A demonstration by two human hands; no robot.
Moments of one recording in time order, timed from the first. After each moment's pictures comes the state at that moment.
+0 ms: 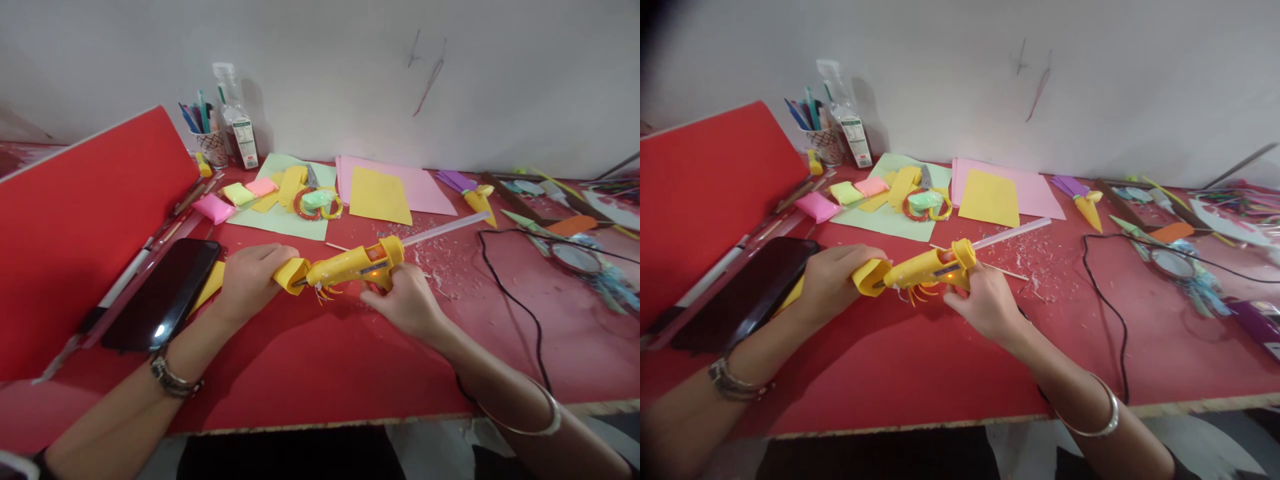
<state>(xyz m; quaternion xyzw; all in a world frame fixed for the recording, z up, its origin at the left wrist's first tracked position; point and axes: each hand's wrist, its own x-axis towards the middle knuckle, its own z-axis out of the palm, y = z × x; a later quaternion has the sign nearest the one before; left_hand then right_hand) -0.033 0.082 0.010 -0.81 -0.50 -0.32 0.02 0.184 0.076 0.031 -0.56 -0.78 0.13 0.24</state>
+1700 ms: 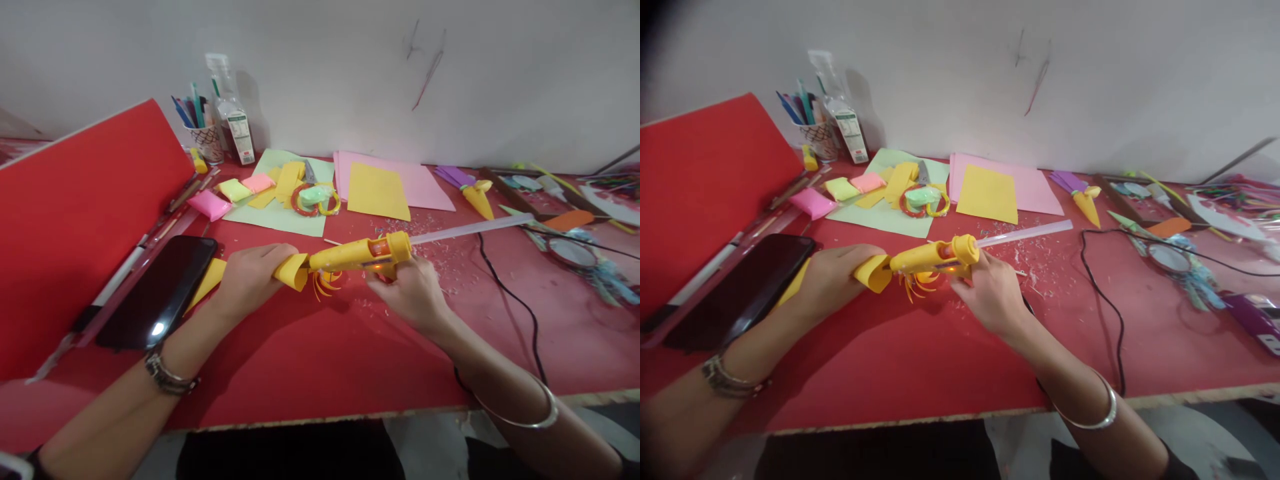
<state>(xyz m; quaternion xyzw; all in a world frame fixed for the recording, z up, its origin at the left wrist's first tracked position) -0.032 0.081 0.007 -0.82 -0.50 -0.27 0.04 0.191 0.080 0.028 -0.55 -0.80 -0.04 0.26</state>
